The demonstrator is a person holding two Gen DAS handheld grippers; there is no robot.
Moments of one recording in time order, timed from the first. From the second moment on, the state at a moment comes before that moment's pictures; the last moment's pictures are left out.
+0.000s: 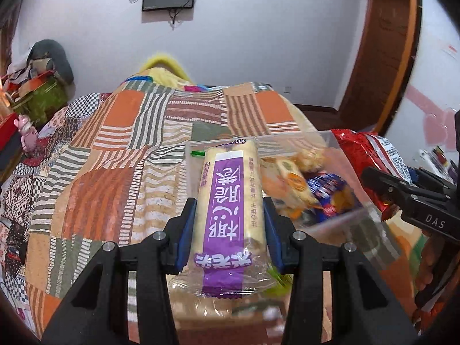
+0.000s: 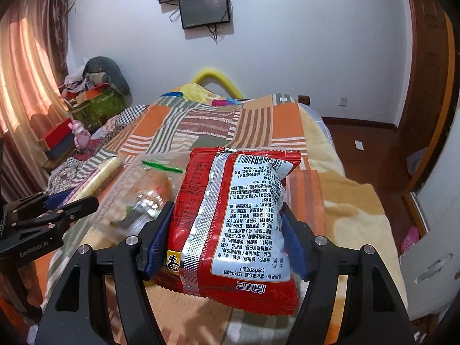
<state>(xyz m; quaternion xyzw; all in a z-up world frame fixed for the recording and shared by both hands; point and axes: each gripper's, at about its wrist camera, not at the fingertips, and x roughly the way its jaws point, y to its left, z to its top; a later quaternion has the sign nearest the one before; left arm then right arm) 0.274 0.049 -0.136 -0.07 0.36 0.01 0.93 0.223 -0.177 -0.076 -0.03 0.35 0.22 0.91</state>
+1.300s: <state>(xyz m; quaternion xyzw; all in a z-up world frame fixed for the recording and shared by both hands) 0.231 0.075 -0.147 -0.03 0.38 0.03 0.92 0.207 -0.167 -0.075 -0.06 0.36 0.25 0.90</state>
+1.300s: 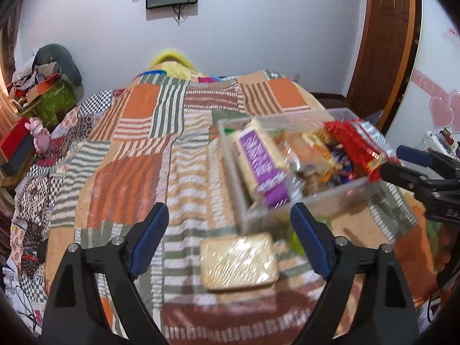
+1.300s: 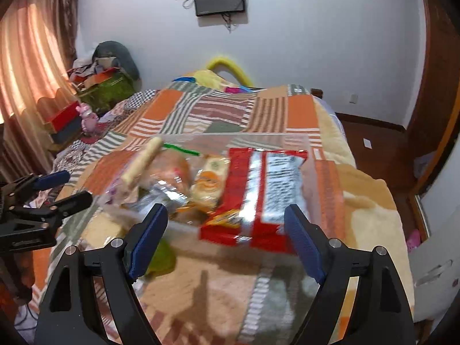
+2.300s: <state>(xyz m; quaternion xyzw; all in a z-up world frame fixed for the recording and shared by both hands) 0.234 0.073 -0.223 -0.06 0.43 -0.01 0.90 0.207 -0.096 -0.154 -0.04 0.48 0.32 0.81</state>
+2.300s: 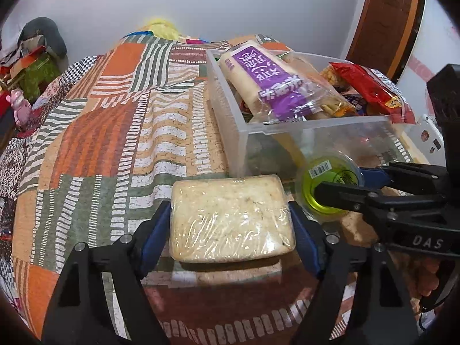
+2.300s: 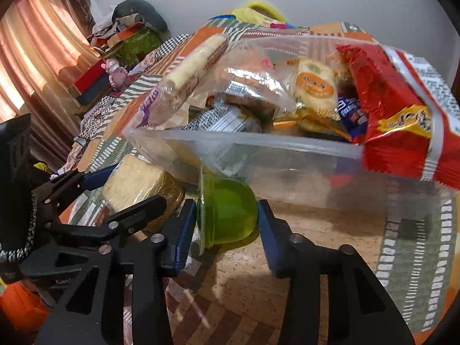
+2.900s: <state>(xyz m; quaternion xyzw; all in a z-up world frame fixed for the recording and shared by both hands) 0.204 0.051 -0.152 -0.04 0.37 -0.02 0.93 0.181 -0.135 -0.106 -0.05 0.41 0.30 0.86</state>
